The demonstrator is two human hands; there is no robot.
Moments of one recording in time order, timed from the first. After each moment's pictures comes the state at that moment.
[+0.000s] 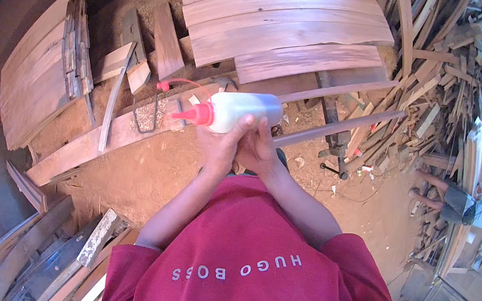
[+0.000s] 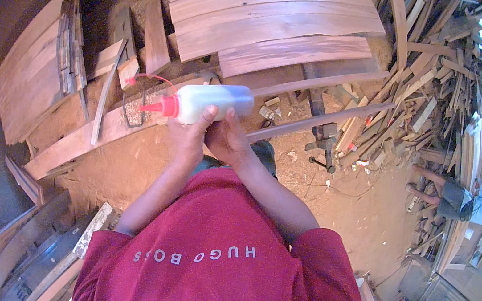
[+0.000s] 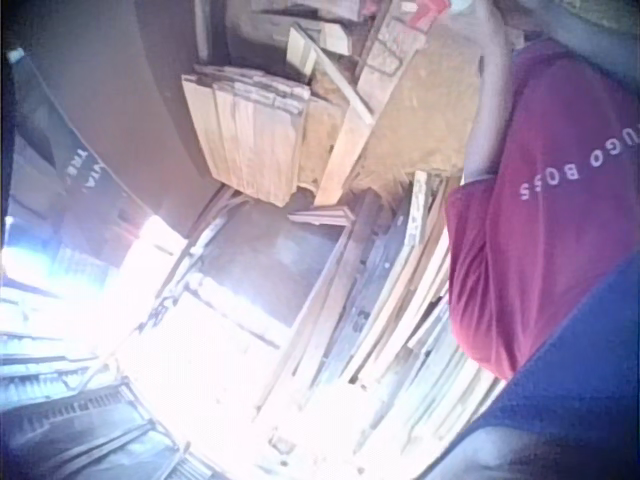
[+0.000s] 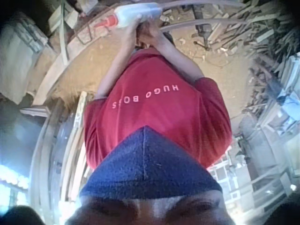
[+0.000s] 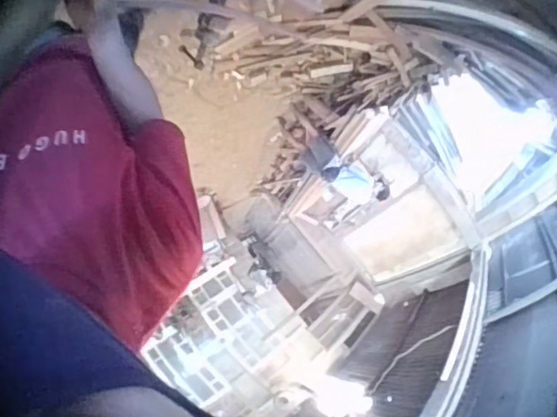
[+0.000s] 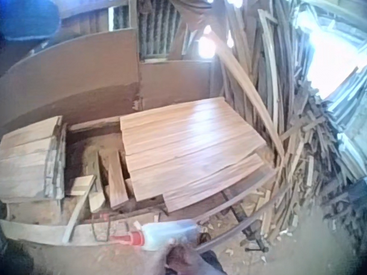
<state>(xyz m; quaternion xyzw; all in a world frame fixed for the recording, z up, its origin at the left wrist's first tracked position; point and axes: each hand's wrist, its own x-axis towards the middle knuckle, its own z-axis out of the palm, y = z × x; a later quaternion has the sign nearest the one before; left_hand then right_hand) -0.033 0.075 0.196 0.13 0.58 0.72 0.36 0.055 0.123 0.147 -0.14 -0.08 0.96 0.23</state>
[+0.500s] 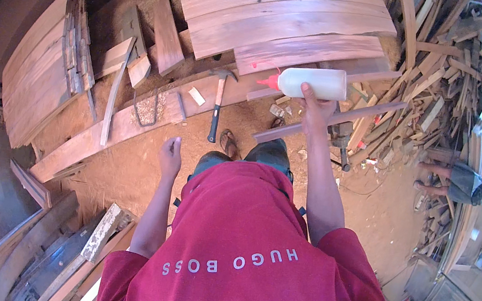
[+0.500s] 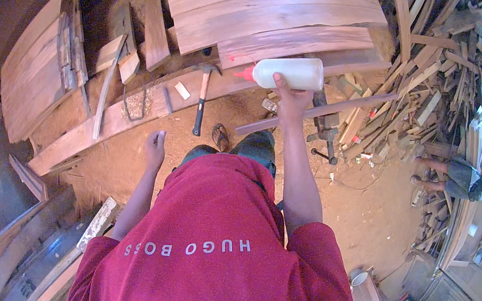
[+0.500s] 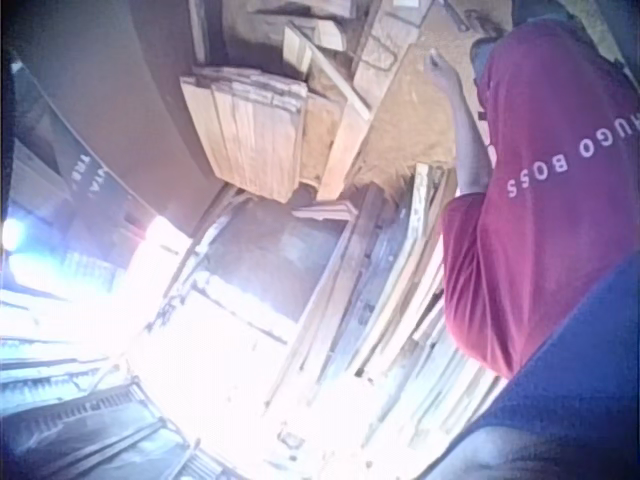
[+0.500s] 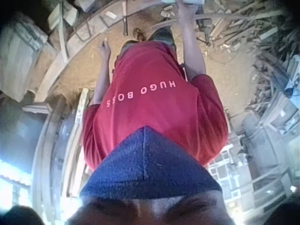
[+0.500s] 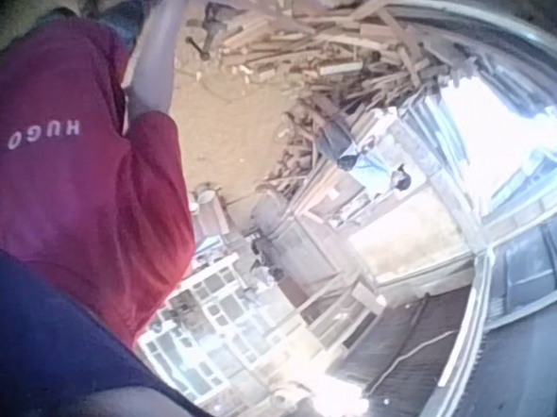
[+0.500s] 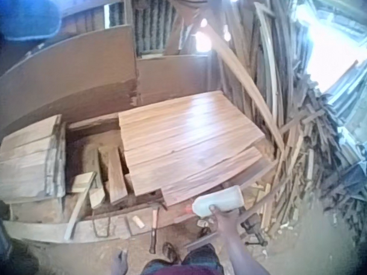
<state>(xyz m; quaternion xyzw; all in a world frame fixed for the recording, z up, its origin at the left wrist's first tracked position) -0.119 -0.101 -0.027 0.26 0.84 0.40 0.26 0.125 0.233 0.120 -0.42 -0.40 0.63 0.52</state>
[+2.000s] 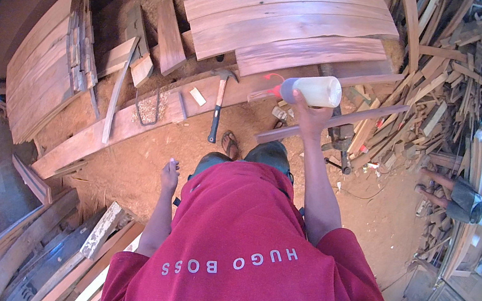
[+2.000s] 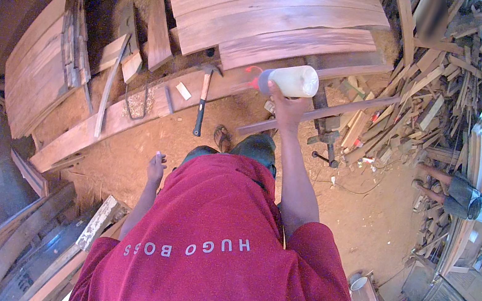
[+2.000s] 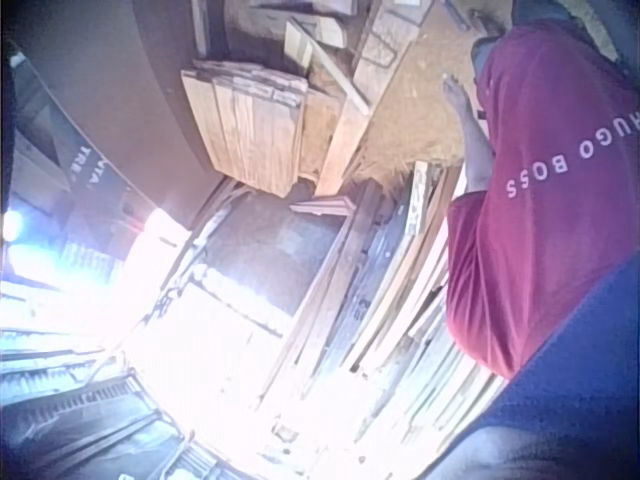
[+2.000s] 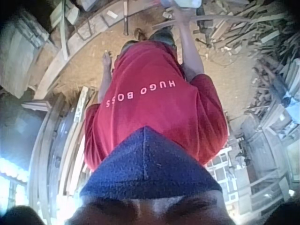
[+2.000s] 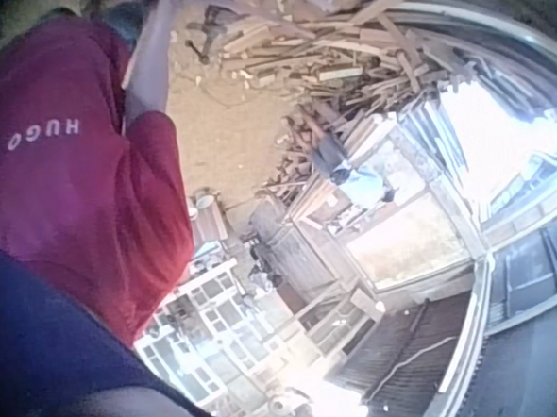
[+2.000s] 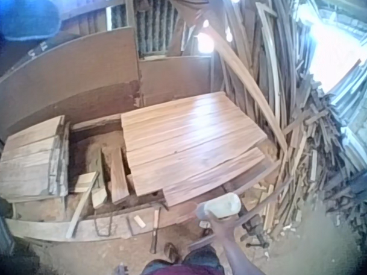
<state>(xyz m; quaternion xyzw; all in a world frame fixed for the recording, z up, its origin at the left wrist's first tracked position) -0.096 -0.187 -0.101 0.06 0.83 0.40 0.38 0.138 0.230 0.097 -0.46 -0.57 0.46 0.50</state>
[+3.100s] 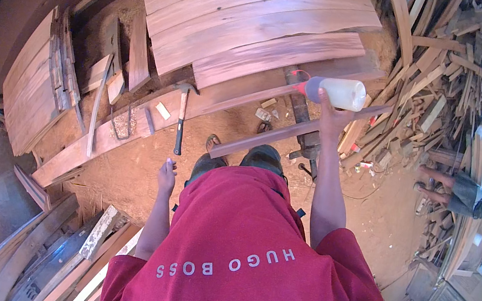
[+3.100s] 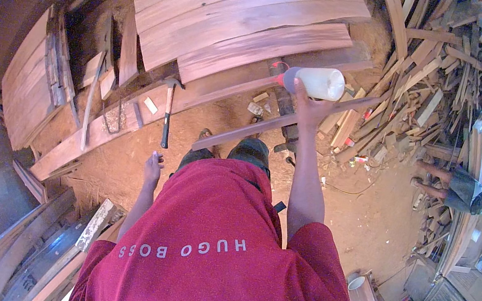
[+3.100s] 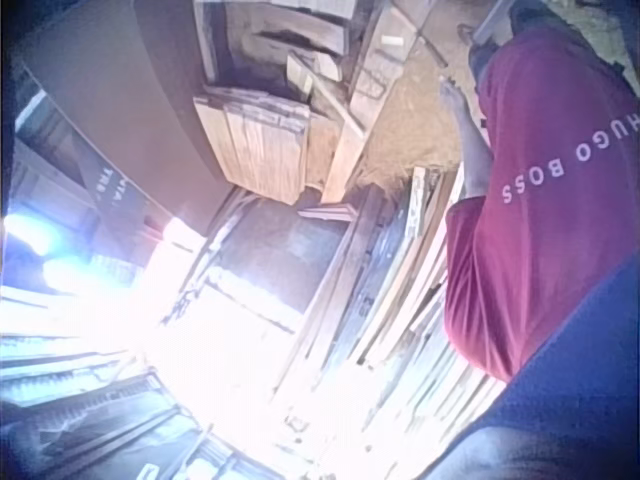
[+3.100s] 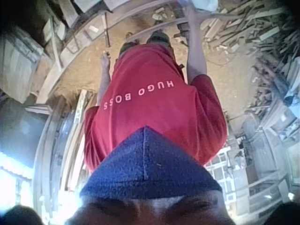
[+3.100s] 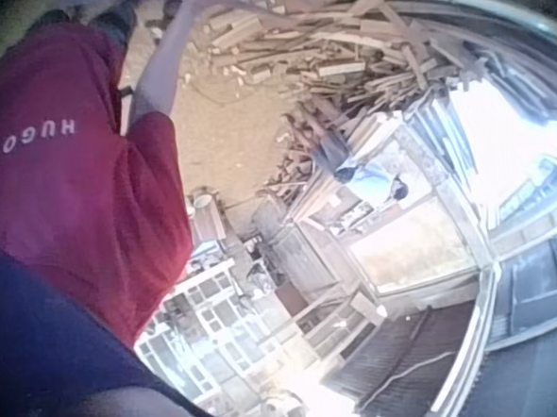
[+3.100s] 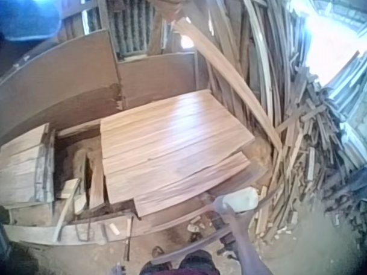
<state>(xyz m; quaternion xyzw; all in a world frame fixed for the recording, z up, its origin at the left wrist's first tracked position) -0.015 -0.069 -0.073 0.09 0.84 0.38 0.38 0.275 0.373 0.101 -0.49 -0.55 0.37 0.57</state>
